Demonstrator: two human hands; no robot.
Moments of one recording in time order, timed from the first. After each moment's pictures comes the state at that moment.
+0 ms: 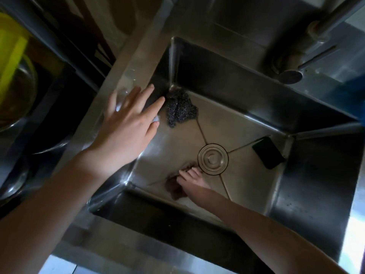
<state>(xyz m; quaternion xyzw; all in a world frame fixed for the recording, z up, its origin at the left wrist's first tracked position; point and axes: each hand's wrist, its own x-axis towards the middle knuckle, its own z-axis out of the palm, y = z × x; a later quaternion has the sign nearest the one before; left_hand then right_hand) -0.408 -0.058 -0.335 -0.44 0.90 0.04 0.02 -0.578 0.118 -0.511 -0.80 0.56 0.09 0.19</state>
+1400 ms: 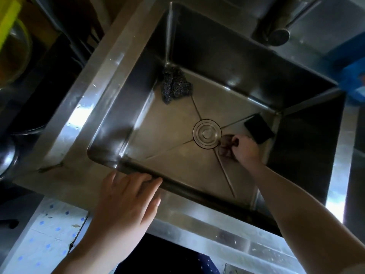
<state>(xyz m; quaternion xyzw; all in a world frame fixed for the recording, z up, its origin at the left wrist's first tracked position) -0.343 0.159 -0.328 -0.44 0.88 0.15 -0.01 -0.707 0.148 -0.506 -0.47 0.86 0.06 0.19</state>
